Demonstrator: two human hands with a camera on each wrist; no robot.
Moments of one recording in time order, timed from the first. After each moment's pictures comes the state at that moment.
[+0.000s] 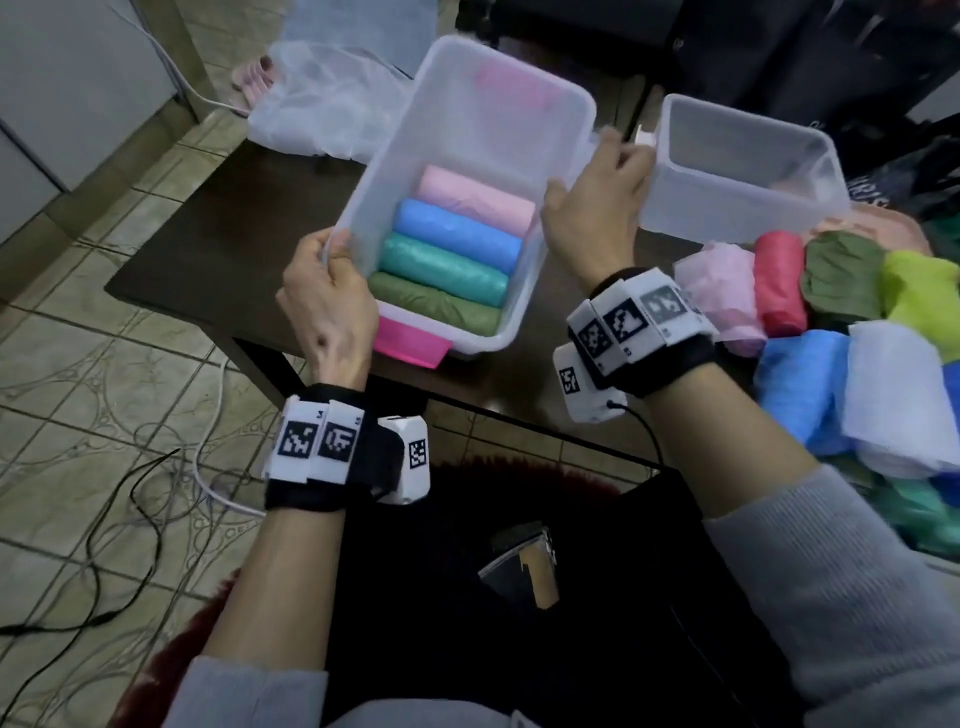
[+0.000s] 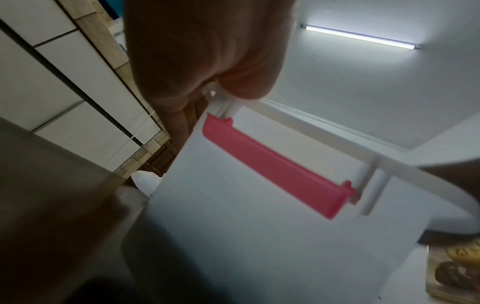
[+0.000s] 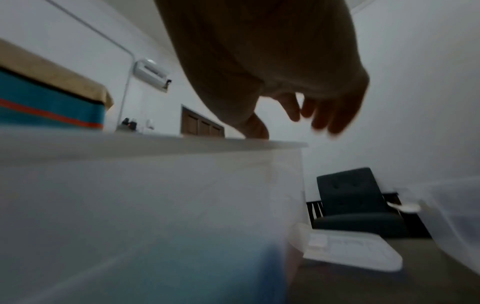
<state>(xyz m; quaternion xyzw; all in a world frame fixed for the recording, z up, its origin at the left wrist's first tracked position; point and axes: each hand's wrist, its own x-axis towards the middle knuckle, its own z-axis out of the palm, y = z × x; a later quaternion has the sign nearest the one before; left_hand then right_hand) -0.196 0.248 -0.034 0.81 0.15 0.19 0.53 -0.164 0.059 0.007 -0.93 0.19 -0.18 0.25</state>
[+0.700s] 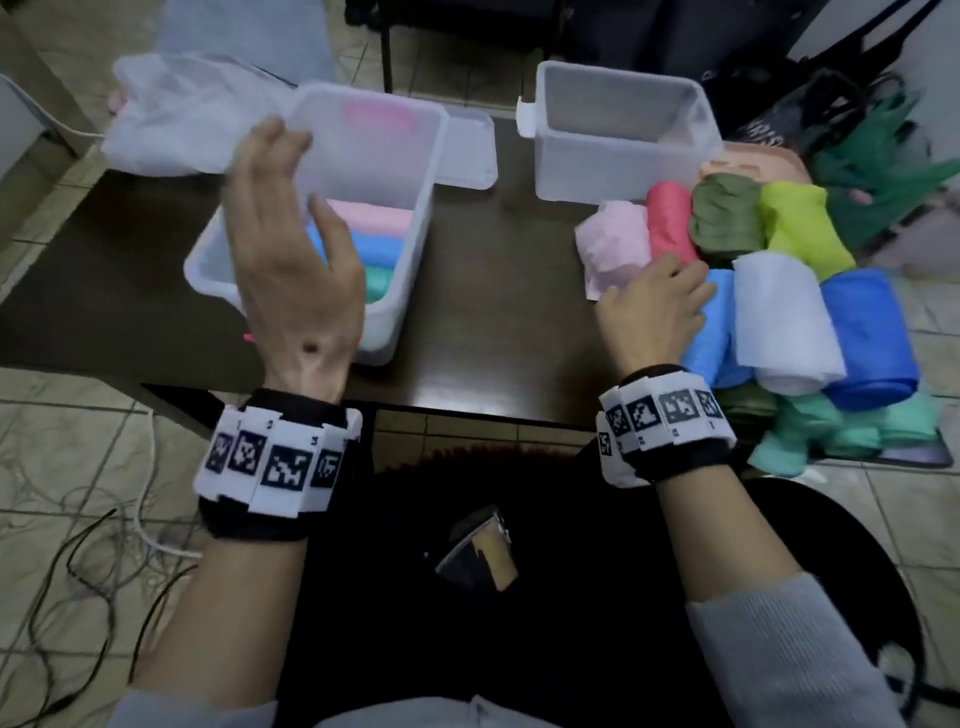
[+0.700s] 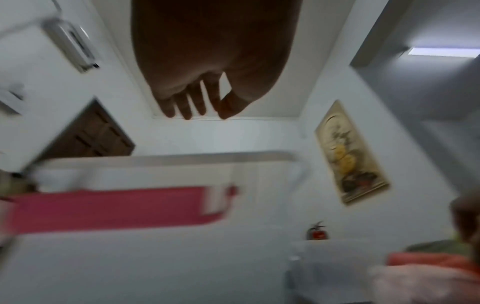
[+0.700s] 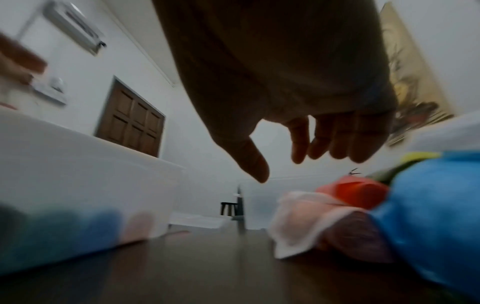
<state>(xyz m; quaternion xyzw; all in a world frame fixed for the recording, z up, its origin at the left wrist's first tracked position) -0.218 0.183 -0.003 0.81 -0.15 0.39 0.41 -0.275 -0.045 -0.046 -0.88 0.44 -0.14 0.10</state>
